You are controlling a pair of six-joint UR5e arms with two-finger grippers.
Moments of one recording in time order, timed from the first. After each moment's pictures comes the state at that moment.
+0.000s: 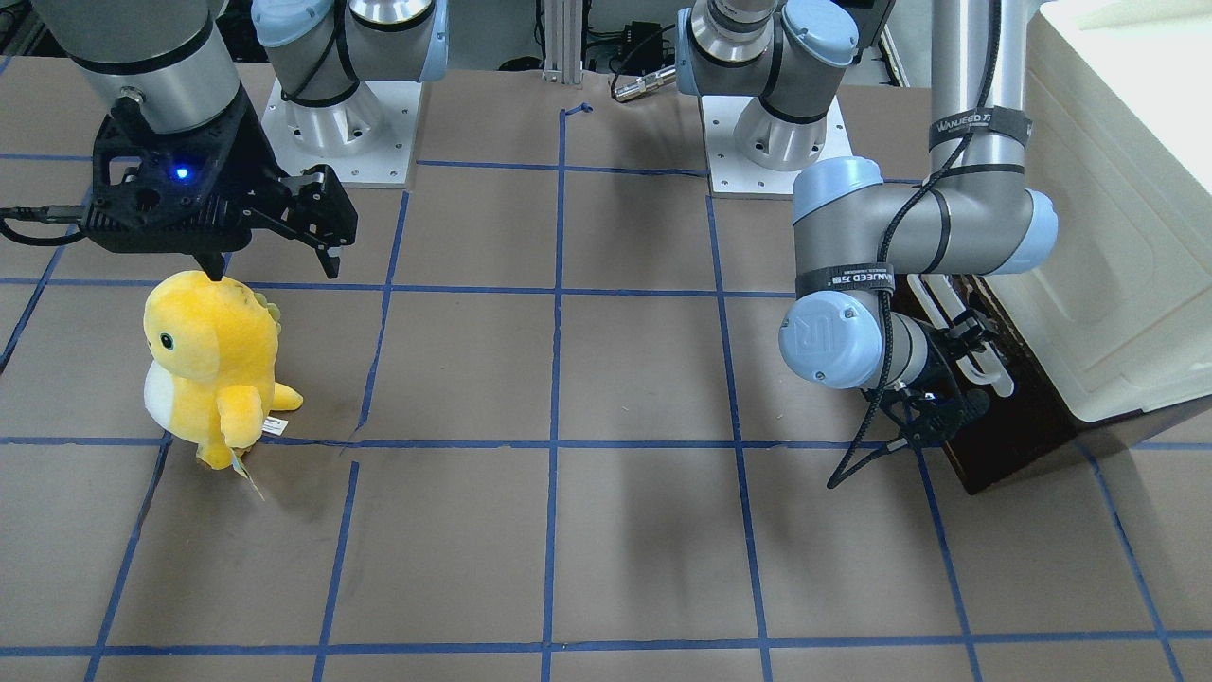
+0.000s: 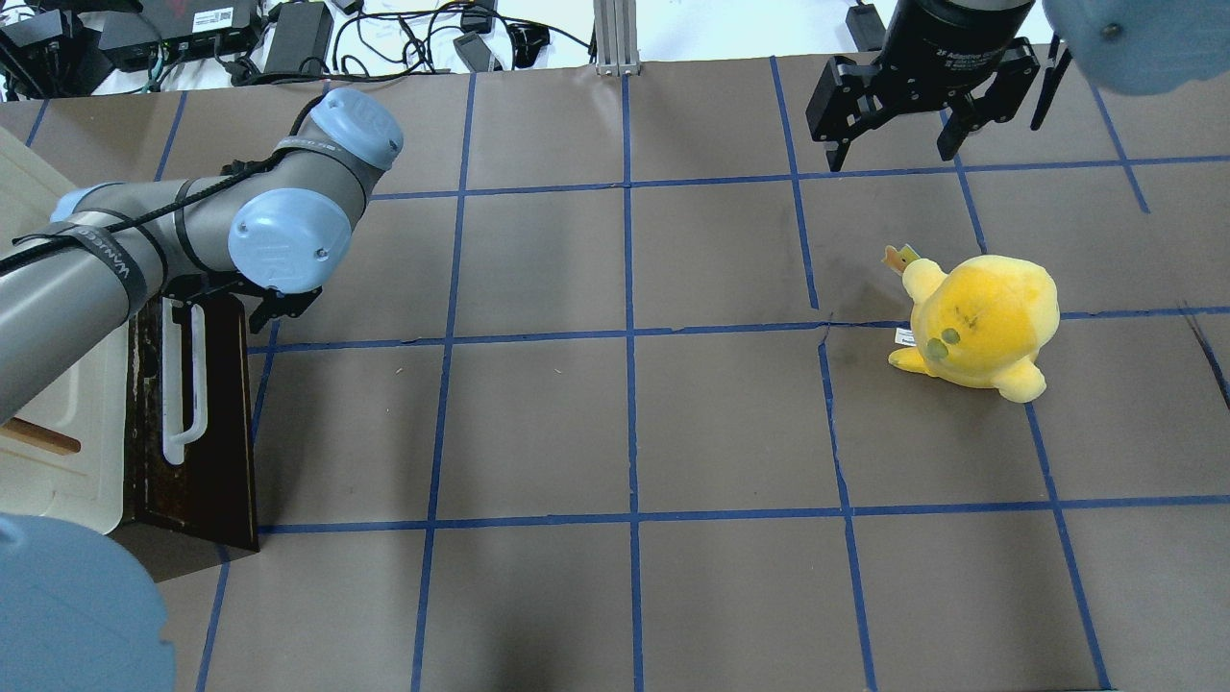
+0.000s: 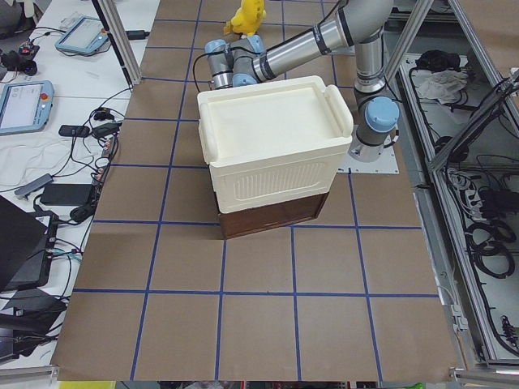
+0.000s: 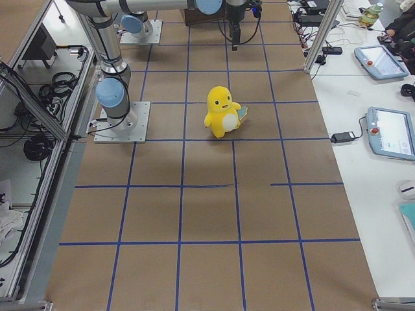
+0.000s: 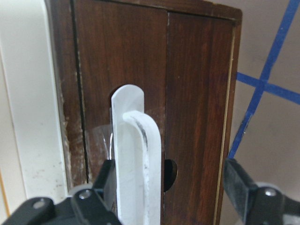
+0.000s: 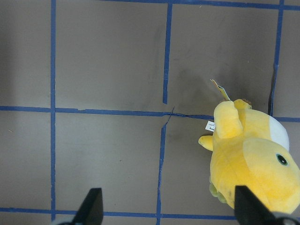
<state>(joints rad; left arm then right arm) -1.55 -1.95 -1.76 -1.40 2.41 -0.50 1.60 -1.48 1.44 -1.57 -1.58 -0.02</state>
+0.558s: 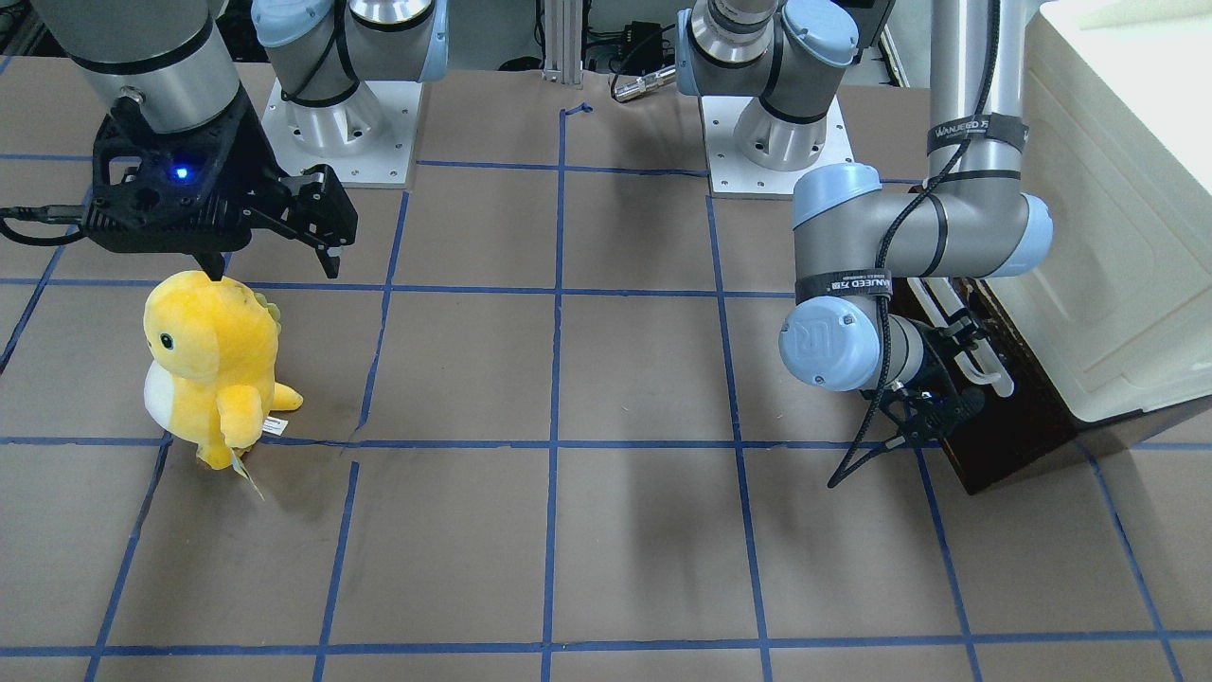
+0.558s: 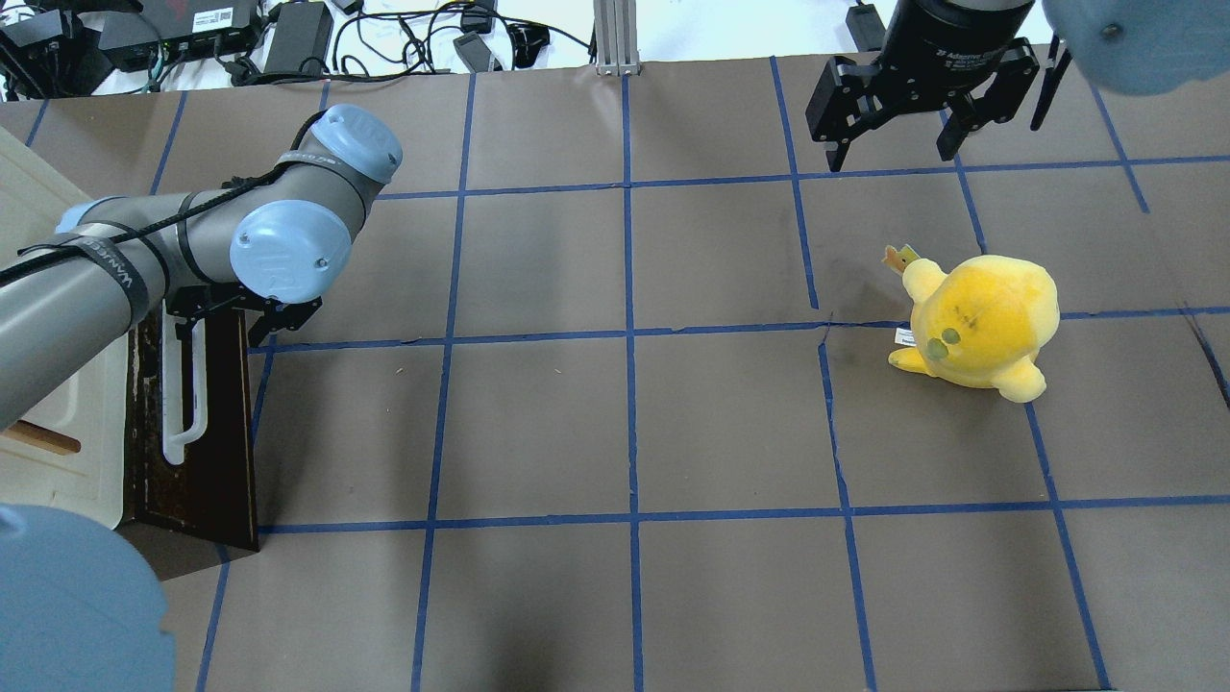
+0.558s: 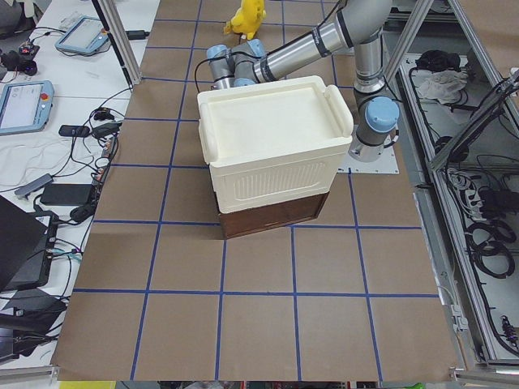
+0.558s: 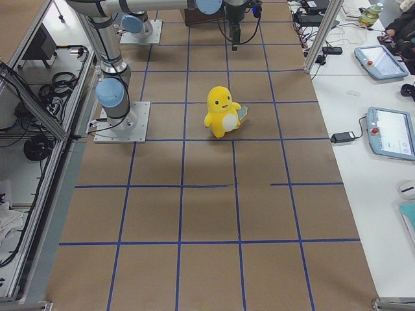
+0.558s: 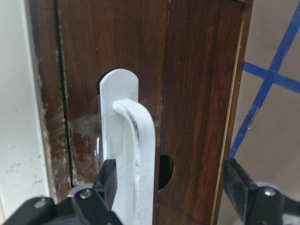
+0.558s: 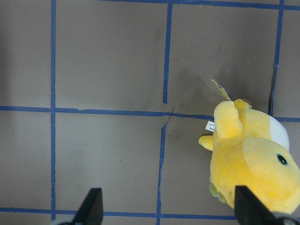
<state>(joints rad) -1.55 -1.95 -1.78 -1.40 2.41 -0.53 1.60 -1.48 1.44 -1.57 -1.58 -0.02</state>
